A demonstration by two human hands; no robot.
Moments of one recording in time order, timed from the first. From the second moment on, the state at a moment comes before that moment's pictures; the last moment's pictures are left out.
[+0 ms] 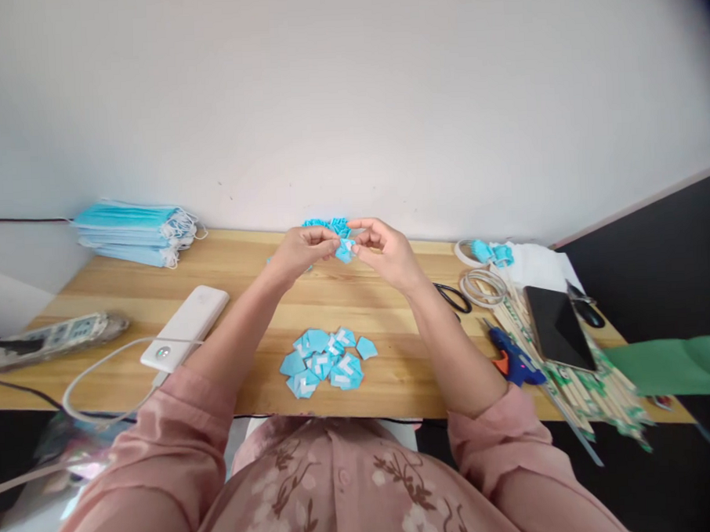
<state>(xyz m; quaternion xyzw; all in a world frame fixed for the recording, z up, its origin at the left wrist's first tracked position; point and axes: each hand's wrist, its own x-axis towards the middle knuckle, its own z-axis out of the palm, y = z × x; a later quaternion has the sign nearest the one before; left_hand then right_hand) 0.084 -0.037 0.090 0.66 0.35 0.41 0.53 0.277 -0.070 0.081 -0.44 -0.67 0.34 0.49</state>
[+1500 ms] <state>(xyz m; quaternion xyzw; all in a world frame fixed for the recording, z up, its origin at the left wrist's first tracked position) 0.091 -0.048 0.036 0.67 0.37 0.53 0.37 0.255 -0.082 0.060 -0.54 -0.76 0.00 0.36</state>
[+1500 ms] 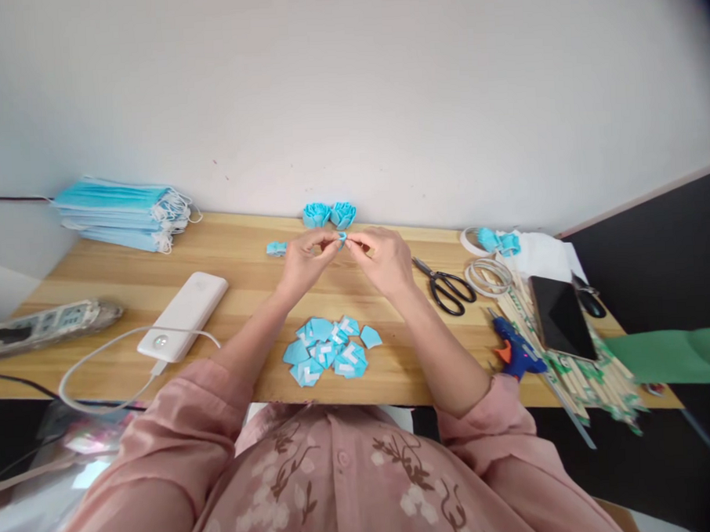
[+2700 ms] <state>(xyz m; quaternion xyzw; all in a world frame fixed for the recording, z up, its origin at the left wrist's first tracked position) 0.089 -0.041 0.032 0.57 0.34 0.52 0.54 0.261 -0.082 0.067 -0.57 -0.72 0.05 0.40</state>
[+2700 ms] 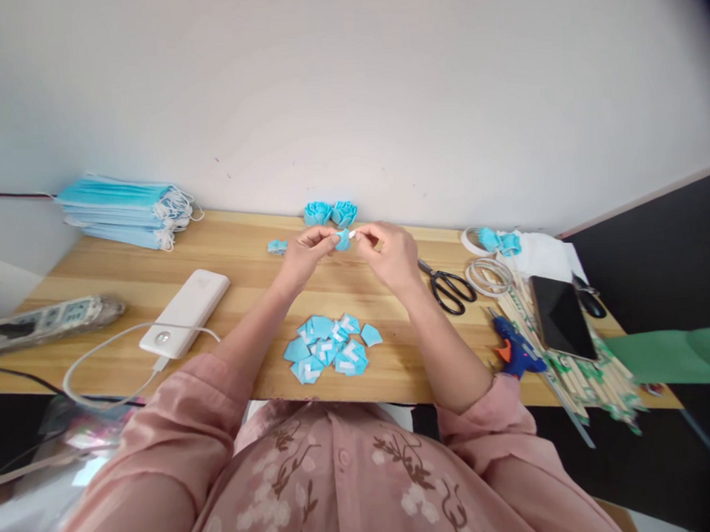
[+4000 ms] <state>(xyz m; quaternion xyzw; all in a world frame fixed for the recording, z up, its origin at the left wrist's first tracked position) 0.066 -0.039 0.095 0.80 0.33 0.30 0.41 0.280 -0.094 0.067 -0.51 -0.69 0.31 0.40</state>
